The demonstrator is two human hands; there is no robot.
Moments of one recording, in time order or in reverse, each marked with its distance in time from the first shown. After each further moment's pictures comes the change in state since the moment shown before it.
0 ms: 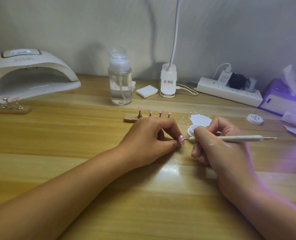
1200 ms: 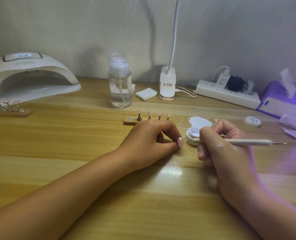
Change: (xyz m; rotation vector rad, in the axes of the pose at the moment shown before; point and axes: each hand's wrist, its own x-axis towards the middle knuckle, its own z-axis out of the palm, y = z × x) left_hand -0.002 0.000 0.001 -0.069 -0.026 -0.050; right_hand -0.001 -0.003 -0.002 0.116 0.057 0.011
